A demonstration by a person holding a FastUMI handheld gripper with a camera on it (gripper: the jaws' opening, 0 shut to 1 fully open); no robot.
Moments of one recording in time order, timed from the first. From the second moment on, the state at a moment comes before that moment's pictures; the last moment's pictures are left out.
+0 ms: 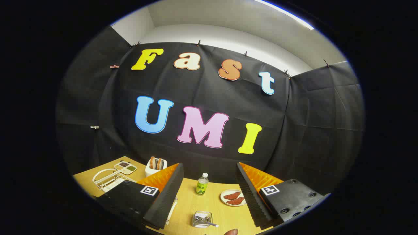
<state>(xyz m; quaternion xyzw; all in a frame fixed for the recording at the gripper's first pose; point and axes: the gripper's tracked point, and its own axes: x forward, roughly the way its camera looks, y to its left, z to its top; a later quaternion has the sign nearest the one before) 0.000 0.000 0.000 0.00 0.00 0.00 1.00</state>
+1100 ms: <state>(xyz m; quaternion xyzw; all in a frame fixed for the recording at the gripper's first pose) -0.015 0.022 -0.003 -0.01 0.00 0.01 1.00</state>
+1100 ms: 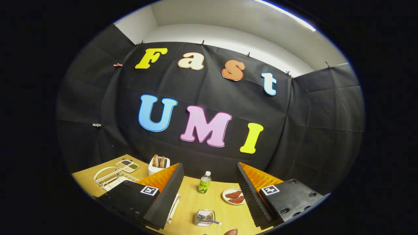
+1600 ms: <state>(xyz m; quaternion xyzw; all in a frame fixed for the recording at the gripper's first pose) 0.015 0.077 -0.026 0.02 0.07 0.08 0.99</state>
